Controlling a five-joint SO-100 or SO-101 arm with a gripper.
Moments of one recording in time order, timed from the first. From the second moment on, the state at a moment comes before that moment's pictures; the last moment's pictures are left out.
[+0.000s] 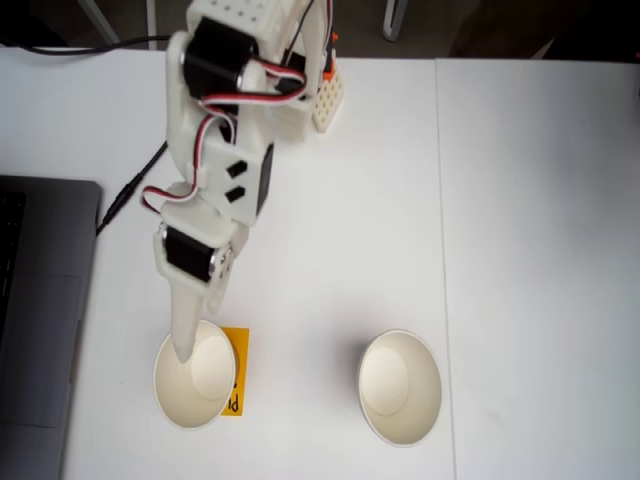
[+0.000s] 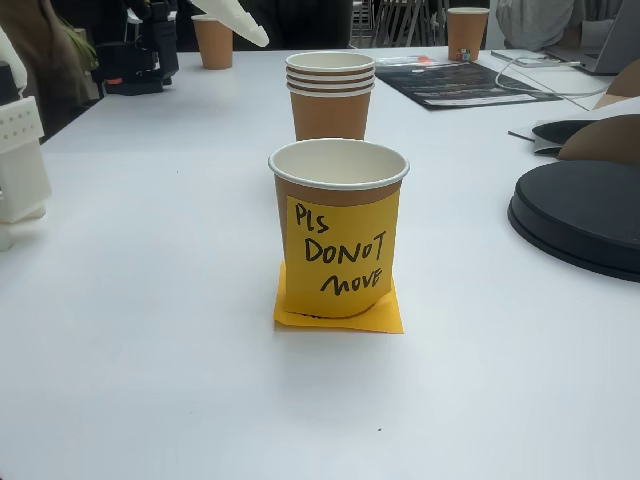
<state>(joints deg) 17.5 112.6 94.7 70.8 5.8</state>
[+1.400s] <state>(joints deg) 20.0 90.8 77.3 88.9 5.9</state>
